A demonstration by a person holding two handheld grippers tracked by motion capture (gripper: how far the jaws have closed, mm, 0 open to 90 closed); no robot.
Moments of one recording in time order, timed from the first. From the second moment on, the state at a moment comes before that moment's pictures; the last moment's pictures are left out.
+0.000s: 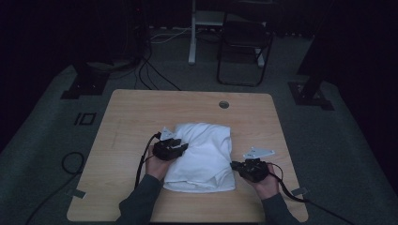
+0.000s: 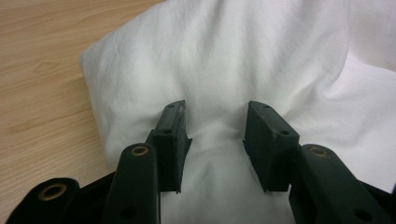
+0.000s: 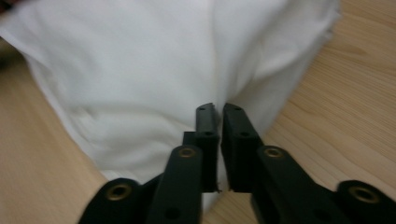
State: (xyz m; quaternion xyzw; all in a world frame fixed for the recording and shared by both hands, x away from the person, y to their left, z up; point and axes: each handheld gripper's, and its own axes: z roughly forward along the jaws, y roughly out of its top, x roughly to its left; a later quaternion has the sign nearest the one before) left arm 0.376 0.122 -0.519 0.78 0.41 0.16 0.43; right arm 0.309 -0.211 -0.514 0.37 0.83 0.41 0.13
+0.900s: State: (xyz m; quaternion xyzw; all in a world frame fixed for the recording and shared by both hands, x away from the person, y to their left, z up) left arm 0.366 0.127 -0.504 0.77 0.41 0.17 0.46; right arm 0.349 -0.186 -0.487 0.42 0.77 0.44 0.21
